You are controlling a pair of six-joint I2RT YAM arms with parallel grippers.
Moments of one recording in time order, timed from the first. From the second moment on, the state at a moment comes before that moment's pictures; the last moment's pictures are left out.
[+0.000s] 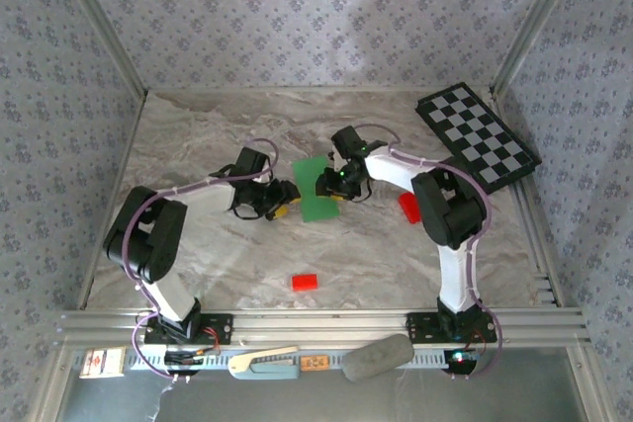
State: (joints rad) left arm -0.47 1.69 0.89 -0.21 0.49 -0.99; right arm 0.54 2.02 1.37 -0.55 -0.38 0.54
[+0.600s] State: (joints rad) left arm -0.50 1.77 0.91 -0.18 0.50 -1.02; right arm 0.51 2.02 1.31 -0.45 -0.46 0.63
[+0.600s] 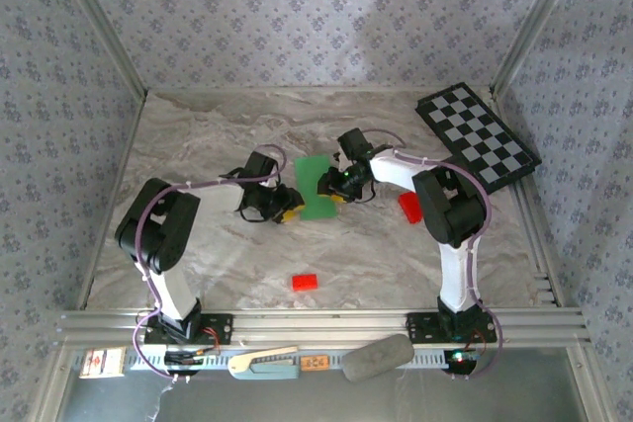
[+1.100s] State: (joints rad) left arm -0.52 1.80 0.94 -0.16 0.54 -1.01; right arm 0.51 2.02 1.31 -0.45 -0.47 0.64
